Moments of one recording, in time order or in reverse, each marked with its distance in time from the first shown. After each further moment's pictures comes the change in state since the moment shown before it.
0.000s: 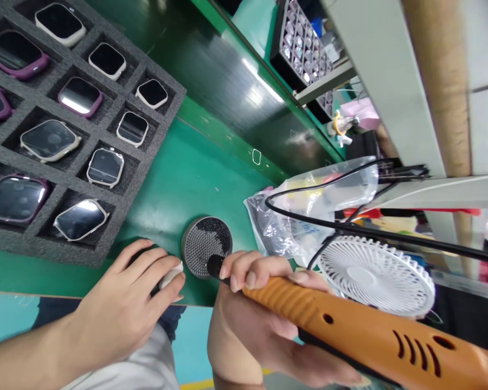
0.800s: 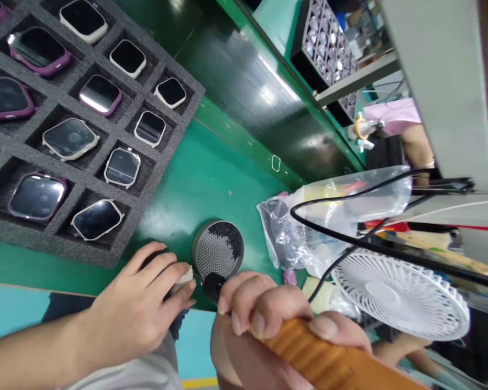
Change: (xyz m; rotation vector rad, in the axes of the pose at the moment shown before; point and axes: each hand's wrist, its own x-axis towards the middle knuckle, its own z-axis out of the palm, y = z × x) left_hand 0.002 -0.001 0.001 -0.060 0.057 0.009; right_hand -0.002 0.000 0.001 0.020 -0.327 -0.087
